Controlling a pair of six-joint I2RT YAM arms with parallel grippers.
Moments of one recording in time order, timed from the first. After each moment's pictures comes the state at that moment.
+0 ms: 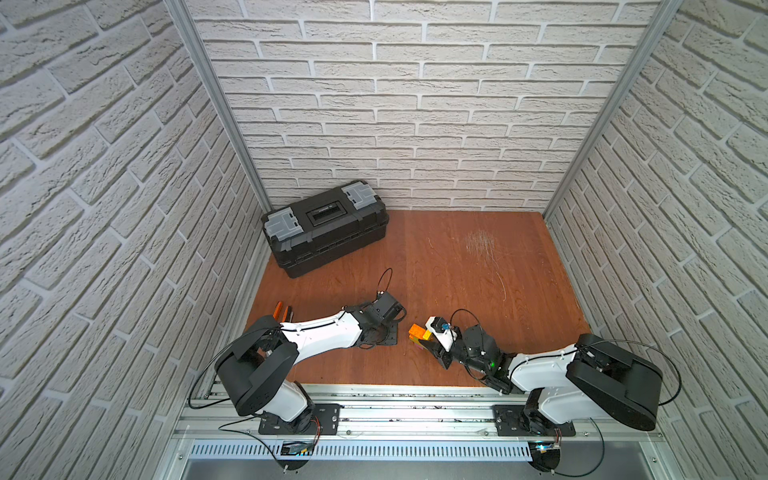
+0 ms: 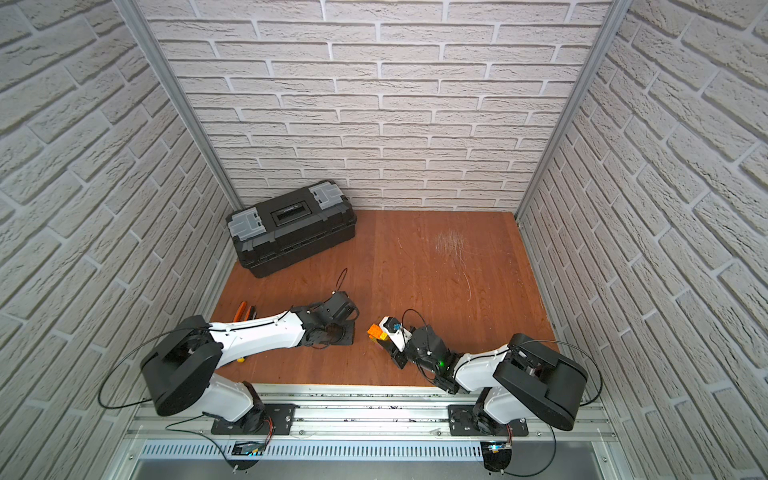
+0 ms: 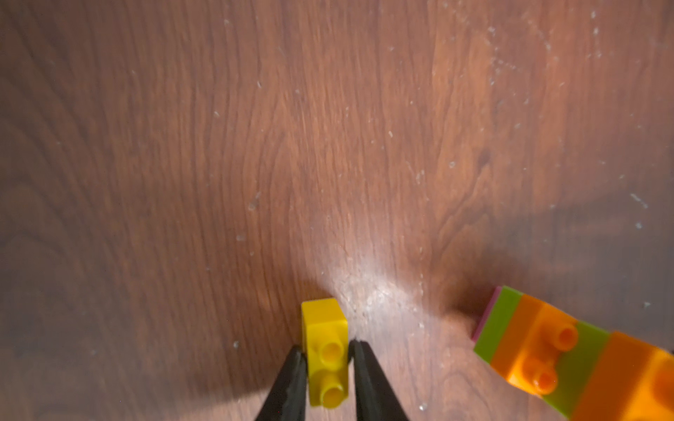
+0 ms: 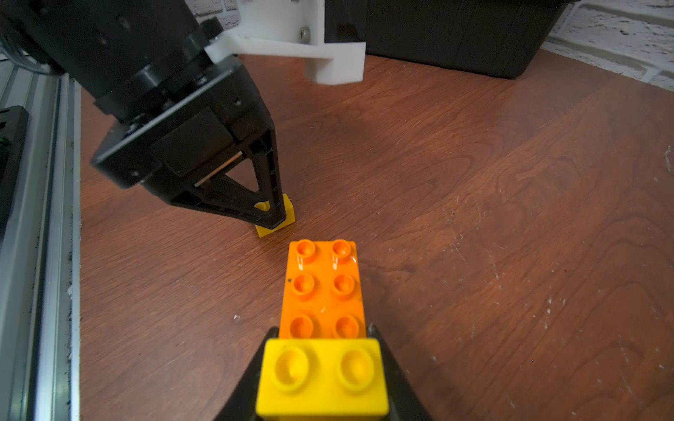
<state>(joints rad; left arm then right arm) -0.84 1.50 0.75 -0.41 -0.04 -0.73 0.86 1.40 0.19 0.78 -0.04 -0.03</state>
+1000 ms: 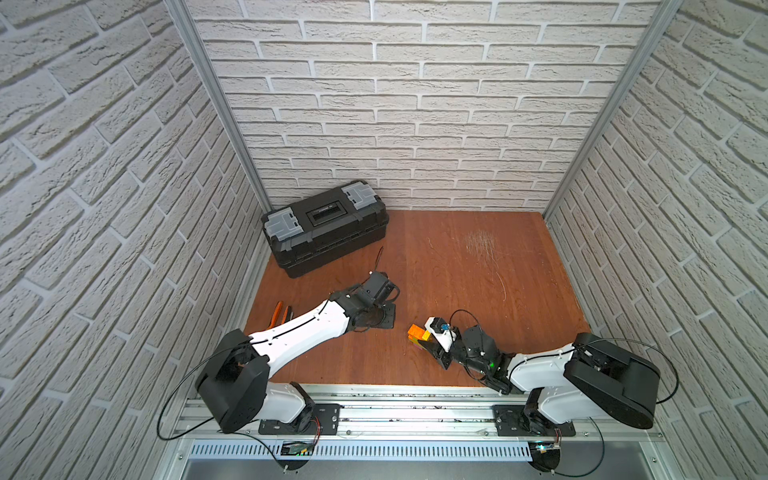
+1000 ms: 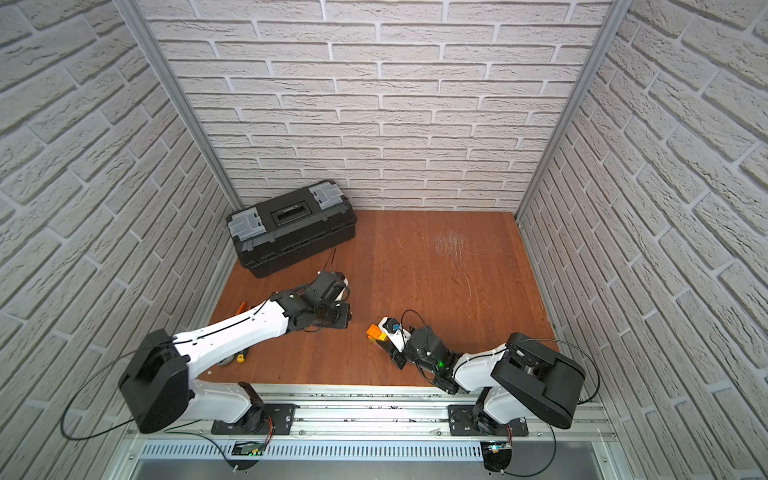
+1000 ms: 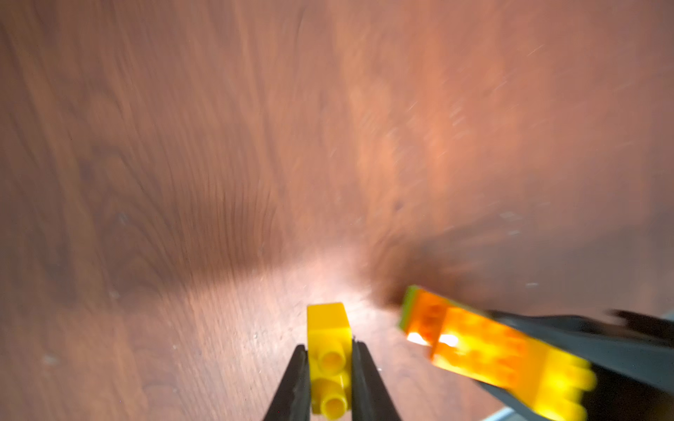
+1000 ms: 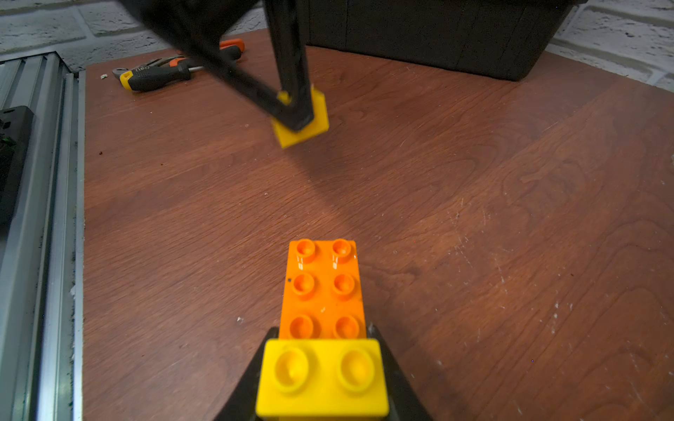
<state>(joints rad) -0.75 1.36 0.92 -0.59 0.03 -0.56 0.86 1.42 0.19 0.80 -0.04 -0.03</state>
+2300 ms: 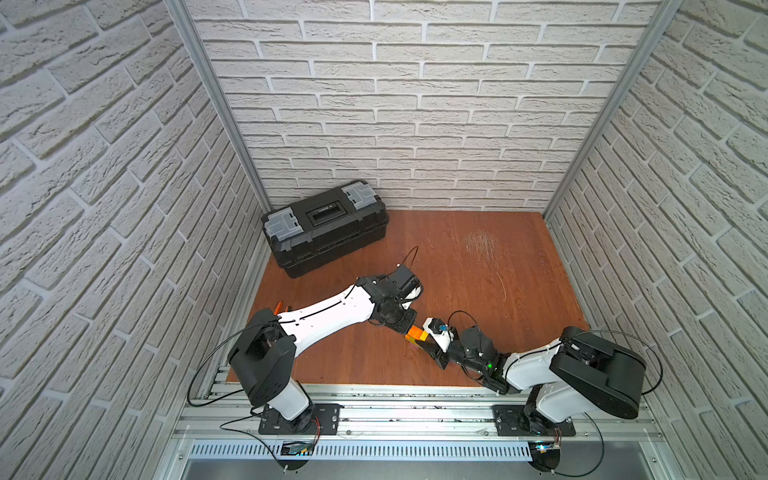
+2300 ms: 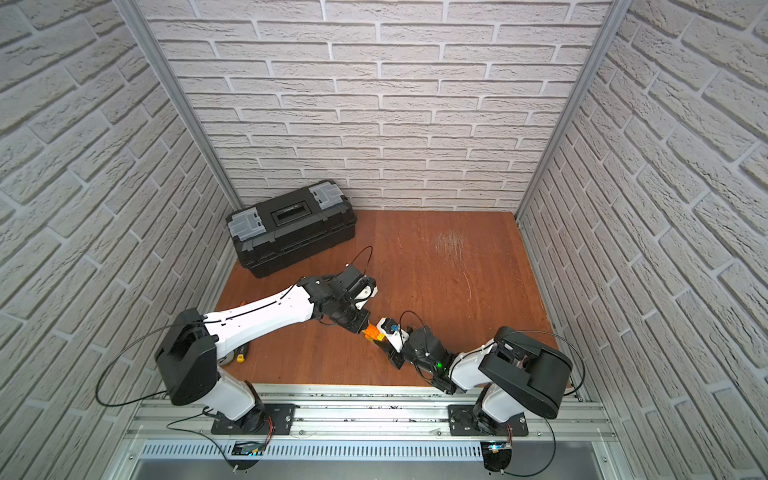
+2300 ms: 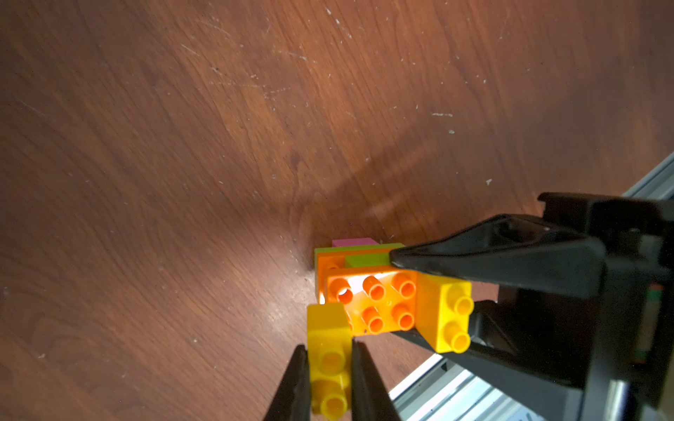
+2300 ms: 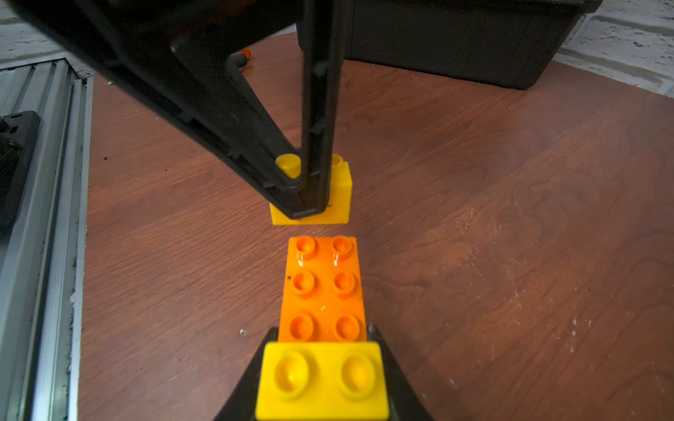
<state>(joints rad) -0.86 1.57 1.16 -0.80 0.14 -0.31 0.87 1.50 0.19 0.90 -0.05 -0.03</state>
